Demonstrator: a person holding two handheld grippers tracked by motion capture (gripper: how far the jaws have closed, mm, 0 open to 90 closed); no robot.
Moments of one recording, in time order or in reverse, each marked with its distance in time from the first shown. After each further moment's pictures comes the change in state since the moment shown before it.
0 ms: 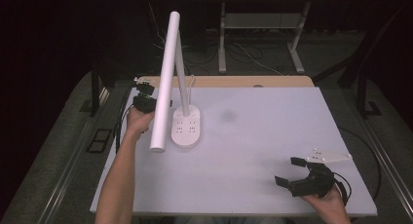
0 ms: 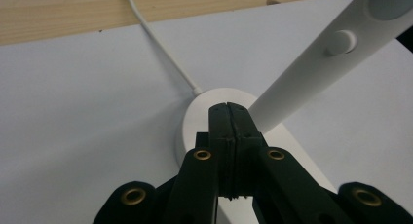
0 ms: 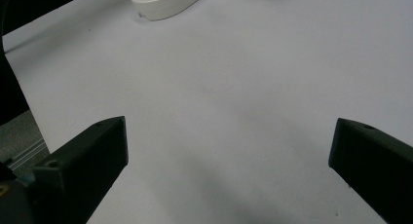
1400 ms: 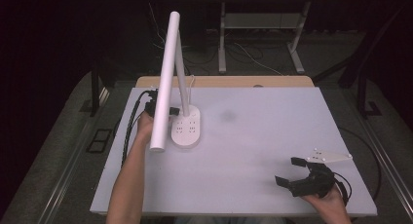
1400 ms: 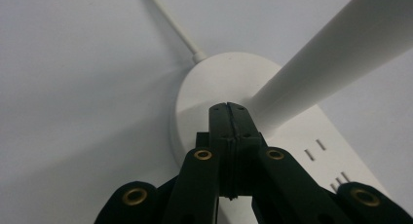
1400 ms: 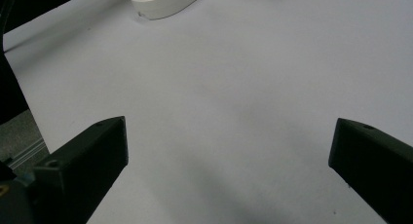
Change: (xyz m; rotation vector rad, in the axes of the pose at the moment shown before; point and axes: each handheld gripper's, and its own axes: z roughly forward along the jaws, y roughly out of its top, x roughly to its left) left arm -0.007 -0.016 0.040 0.098 0.053 0.005; right arm -0.001 0.000 0.000 0.001 -0.002 -0.001
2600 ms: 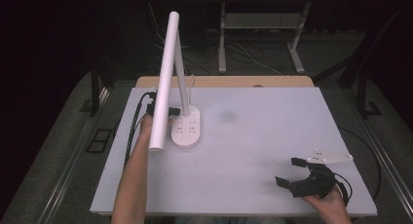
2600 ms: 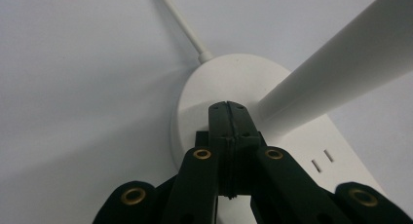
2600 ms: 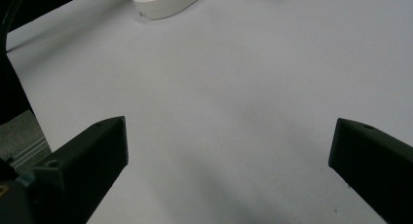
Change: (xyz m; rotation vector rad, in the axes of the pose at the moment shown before) left arm -0.003 -0.003 0.005 -0.009 0.015 -0.048; right arm 0.001 -0.001 -0.001 -0.004 0.001 -0.005
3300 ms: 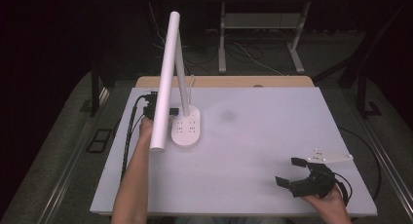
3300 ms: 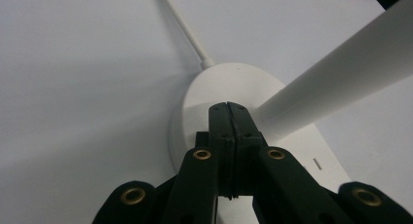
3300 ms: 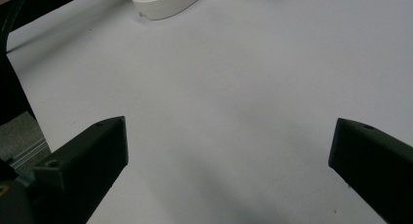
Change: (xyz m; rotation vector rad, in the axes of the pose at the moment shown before) left arm 0.009 -0.009 -0.003 -0.084 -0.070 -0.073; right arm 0.000 0.000 0.000 0.002 0.002 0.004
